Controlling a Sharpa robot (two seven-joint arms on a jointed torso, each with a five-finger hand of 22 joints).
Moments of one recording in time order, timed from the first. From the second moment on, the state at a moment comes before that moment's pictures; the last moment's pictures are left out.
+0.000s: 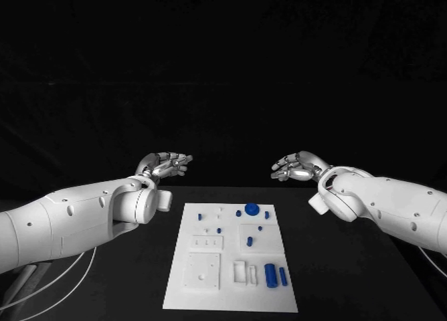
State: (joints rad) left arm 1.30 -0.73 -0.22 1.26 0.05 -0.52 0.34; left_hand 1.18 -0.19 0.44 0.00 0.05 0.64 0.18 0.36 0.53 0.91 0.16 0.13 0.09 0.73 0.16 0.40 0.50 0.03 0.63 0.06 0.26 1.31; right arm 1.29 -0.66 -0.17 1.12 -0.67 -0.29 0.12; right_hand 1.03 -0.09 0.59 -0.25 0.12 0.70 0.19 0.36 0.40 0.95 0.20 0.13 0.08 0.80 0.19 0.39 0.39 0.14 0.61 0.19 0.11 1.28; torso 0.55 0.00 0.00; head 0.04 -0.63
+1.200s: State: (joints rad) left arm 1.34 -0.85 -0.18 1.51 -0.03 -0.43 0.32; left_hand 1.15 -0.11 0.42 -0.18 0.05 0.74 0.19 0.34 0.48 1.05 0.16 0.14 0.08 0.89 0.14 0.43 0.49 0.05 0.72 0.04 0.29 1.31; right arm 1.24 -0.45 -0.14 0.94 -1.43 -0.39 0.05; right_hand 1.14 -0.15 0.72 -0.28 0.07 0.85 0.18 0.36 0.39 1.11 0.12 0.10 0.07 1.33 0.00 1.12 0.80 0.21 1.27 0.00 0.73 1.31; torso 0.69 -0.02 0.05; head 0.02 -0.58
